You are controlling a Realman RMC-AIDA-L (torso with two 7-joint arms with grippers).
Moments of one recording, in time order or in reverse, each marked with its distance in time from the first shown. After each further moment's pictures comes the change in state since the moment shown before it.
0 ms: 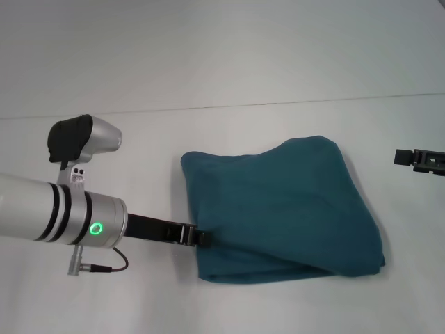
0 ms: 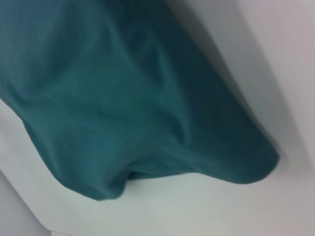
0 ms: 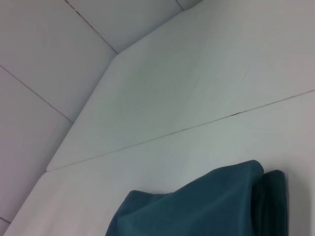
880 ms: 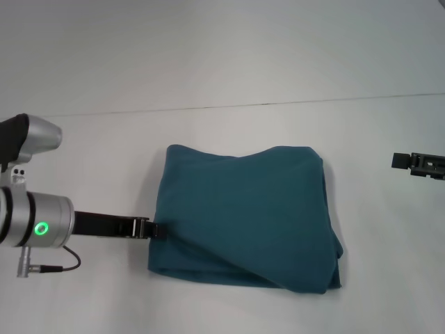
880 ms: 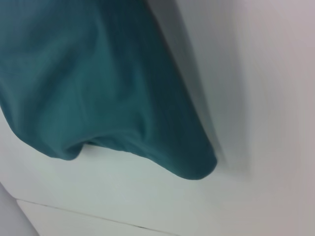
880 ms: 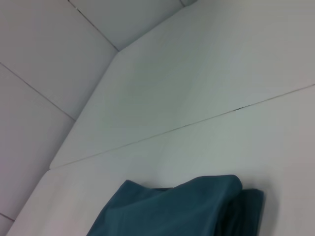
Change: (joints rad) left arm 0.061 0.038 -0.165 0.049 0.066 0.068 0.038; right arm -0.003 0.006 0.000 0.003 -0.002 -0.004 0.002
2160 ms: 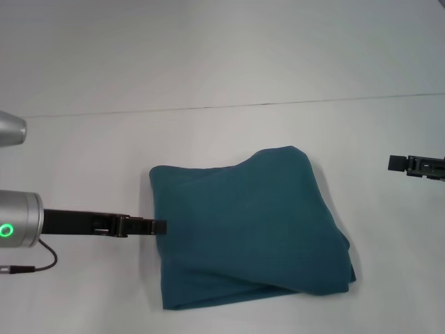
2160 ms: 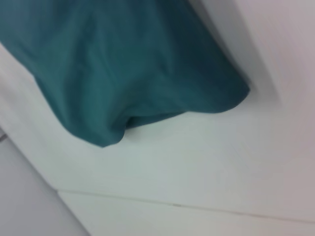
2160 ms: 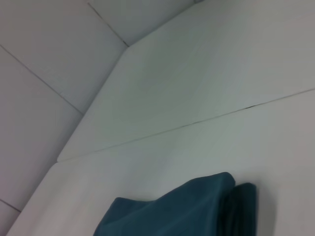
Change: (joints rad) left arm 0.048 0.002 -0.118 0.110 -0.012 0.174 0.121; right arm 0.004 0.002 0.000 0.005 0.001 -0.017 -0.036
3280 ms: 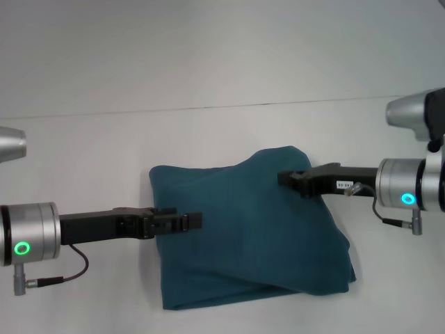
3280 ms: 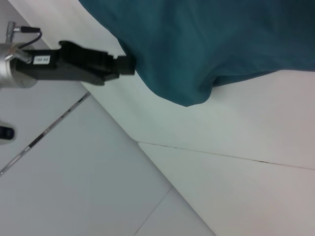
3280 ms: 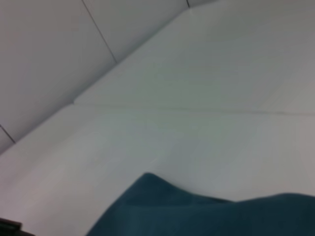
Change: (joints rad) left arm 0.049 -0.028 -0.005 -0.100 -0.245 0.040 0.207; right arm 0.223 0.179 -0.162 0.209 -0.010 0.392 -0.365
